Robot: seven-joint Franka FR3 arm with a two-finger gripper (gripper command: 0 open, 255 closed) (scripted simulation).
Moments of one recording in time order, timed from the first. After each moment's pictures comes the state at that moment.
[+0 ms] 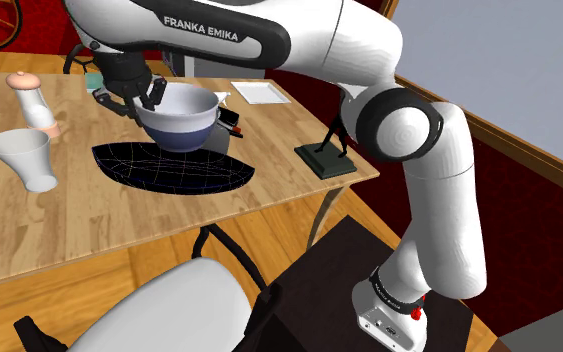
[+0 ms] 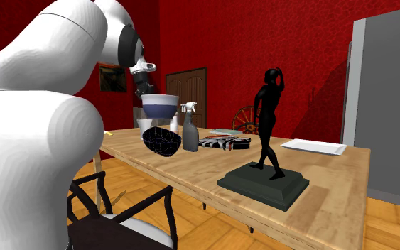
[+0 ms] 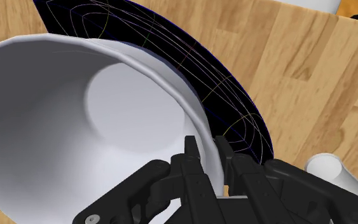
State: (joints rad) arm 0.39 0.64 0.37 -0.92 -0.45 1.46 0.73
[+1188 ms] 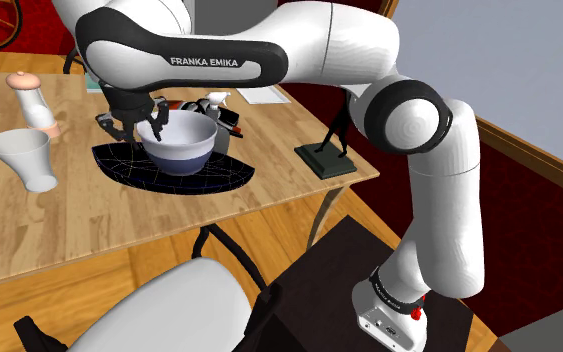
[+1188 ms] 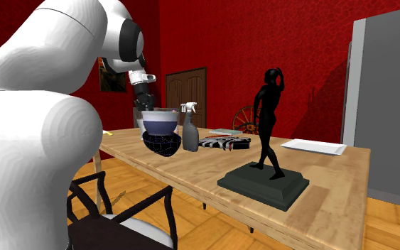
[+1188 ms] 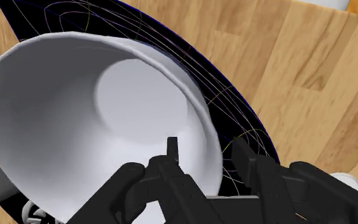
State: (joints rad) arm 0.35 0.59 0.38 -1.14 -0.44 1.63 0.77
